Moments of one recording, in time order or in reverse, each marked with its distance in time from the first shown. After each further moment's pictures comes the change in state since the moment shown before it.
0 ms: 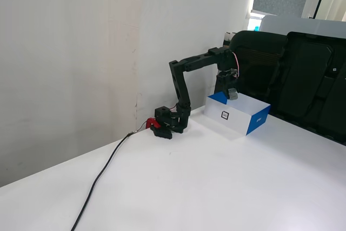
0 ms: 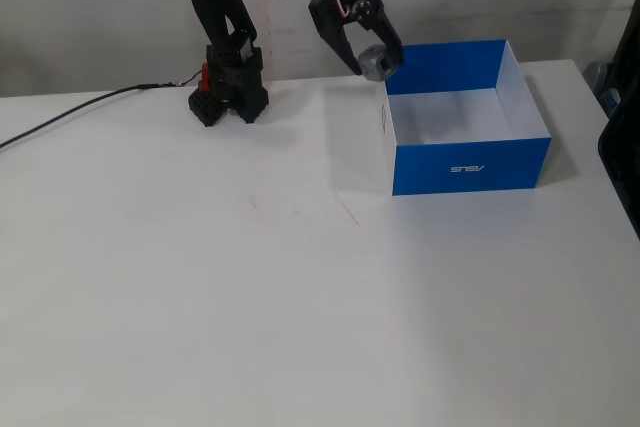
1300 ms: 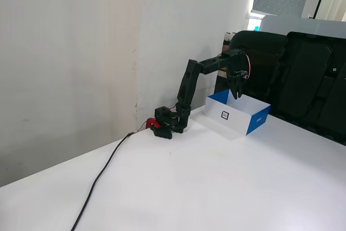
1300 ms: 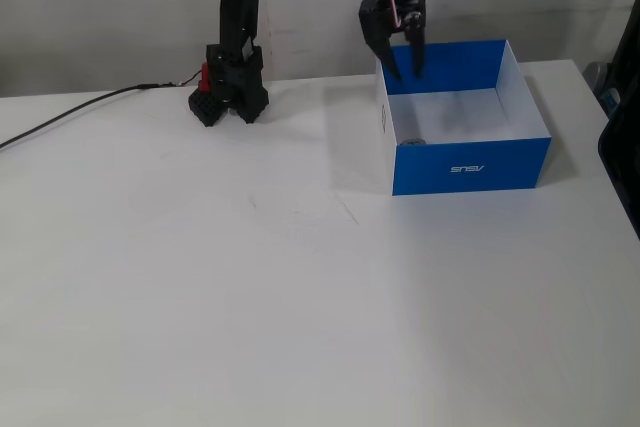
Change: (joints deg) arm 2.2 -29.7 -32.3 7.6 4.0
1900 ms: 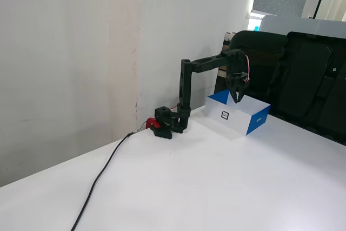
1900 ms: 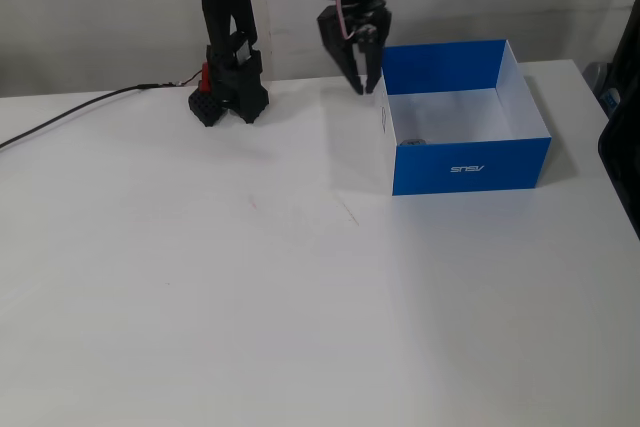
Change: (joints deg) arm -12.4 14.9 17.1 -1.3 1.8
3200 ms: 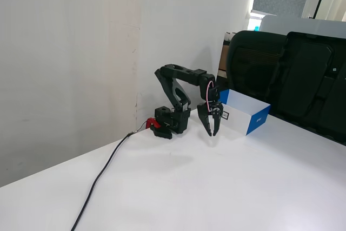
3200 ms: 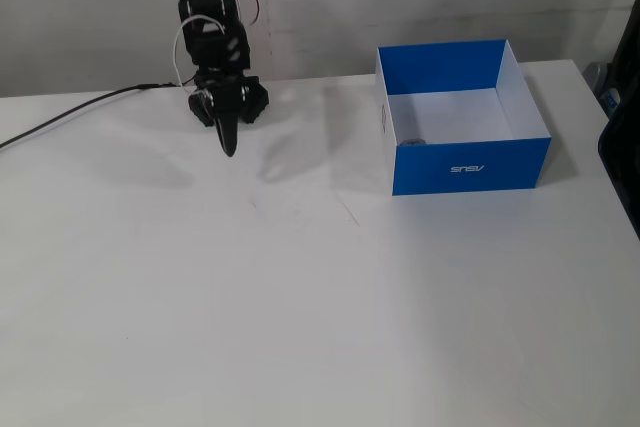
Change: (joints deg) arm -46.8 44.4 65.3 -25.0 -5.4
